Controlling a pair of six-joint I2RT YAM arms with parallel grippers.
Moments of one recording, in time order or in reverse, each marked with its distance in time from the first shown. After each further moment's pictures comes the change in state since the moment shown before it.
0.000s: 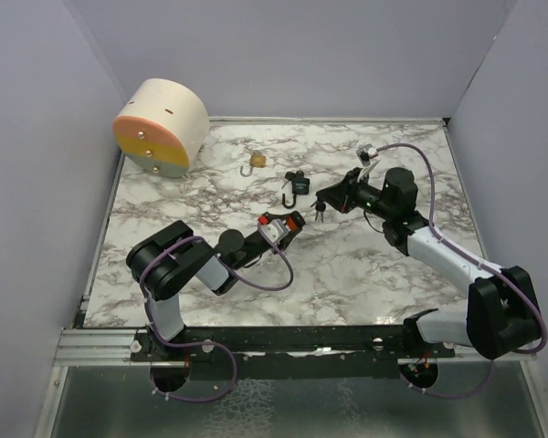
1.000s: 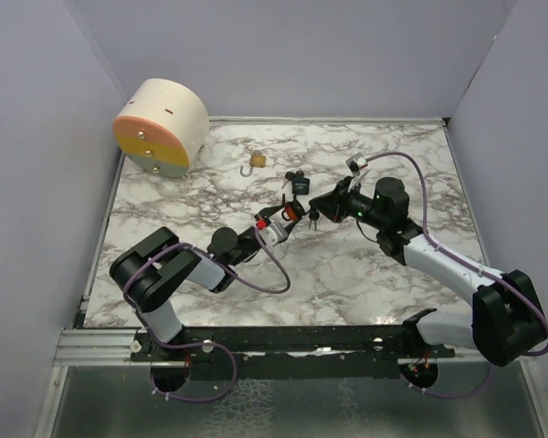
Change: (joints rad) left arm 0.004 -0.093 0.009 -0.001 0.019 0.181; right arm 0.104 -0.042 -0.050 0.005 0.102 -0.043
